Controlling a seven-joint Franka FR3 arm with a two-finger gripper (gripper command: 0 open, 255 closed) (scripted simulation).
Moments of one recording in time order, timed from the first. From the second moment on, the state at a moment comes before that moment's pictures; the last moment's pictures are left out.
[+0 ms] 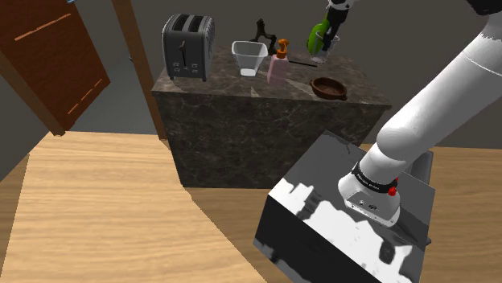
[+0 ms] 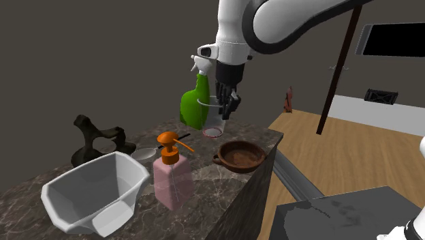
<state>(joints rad) -0.24 -0.11 -0.39 -2.07 -0.19 2.10 -0.69</state>
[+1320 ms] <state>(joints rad) -0.31 -0.36 -0.42 -2.41 -0.31 2.21 -0.68</state>
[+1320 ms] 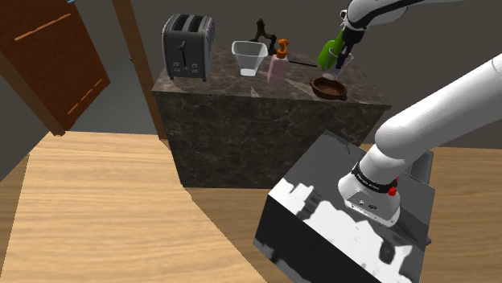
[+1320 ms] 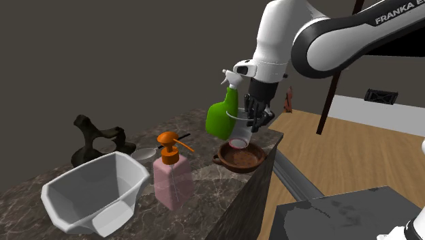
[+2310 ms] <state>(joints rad) -0.31 -0.31 -0.43 -2.47 -0.32 2.33 -0.67</state>
